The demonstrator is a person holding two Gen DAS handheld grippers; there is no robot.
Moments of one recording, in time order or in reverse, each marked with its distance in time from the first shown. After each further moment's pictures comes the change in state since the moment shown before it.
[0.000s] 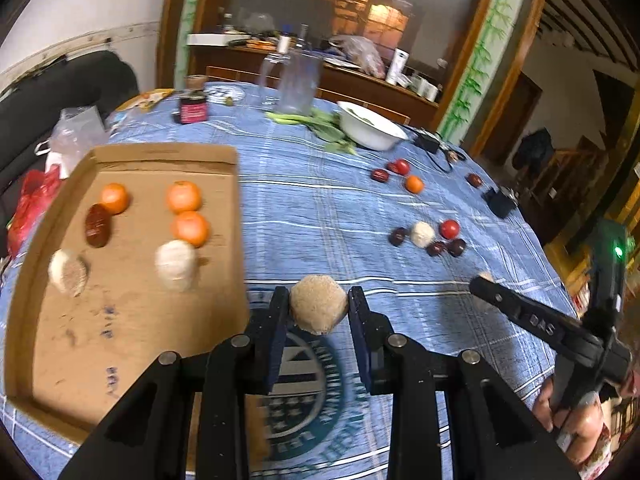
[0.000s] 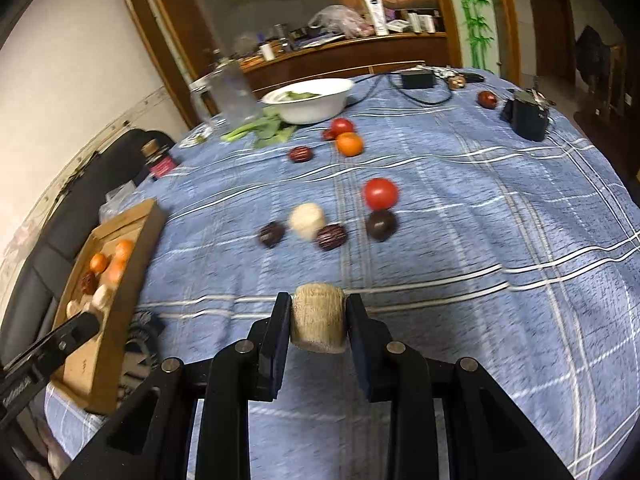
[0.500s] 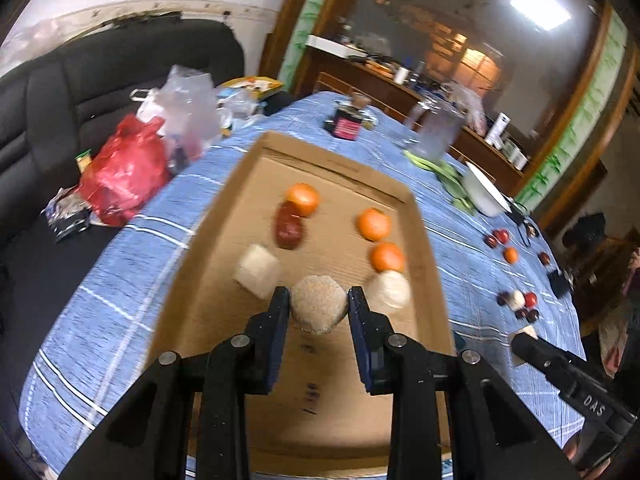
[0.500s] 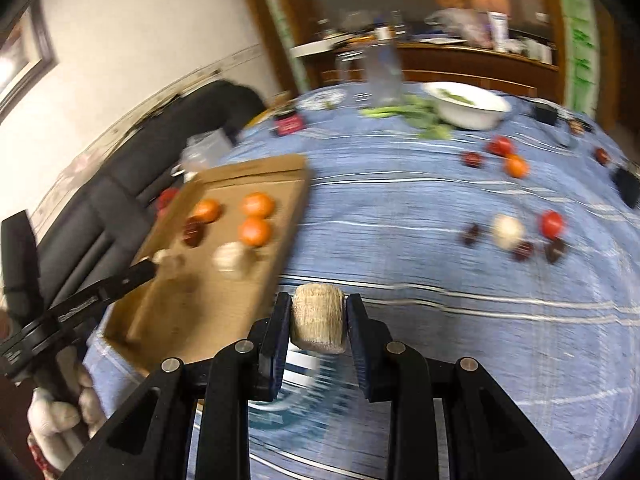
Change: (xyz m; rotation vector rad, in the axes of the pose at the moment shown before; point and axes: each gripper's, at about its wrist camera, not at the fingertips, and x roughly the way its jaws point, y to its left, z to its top) left arm -0.040 0.142 0.002 -0.281 -0.058 0.170; right arm 0.019 0.156 -0.005 -0.241 0.101 0.221
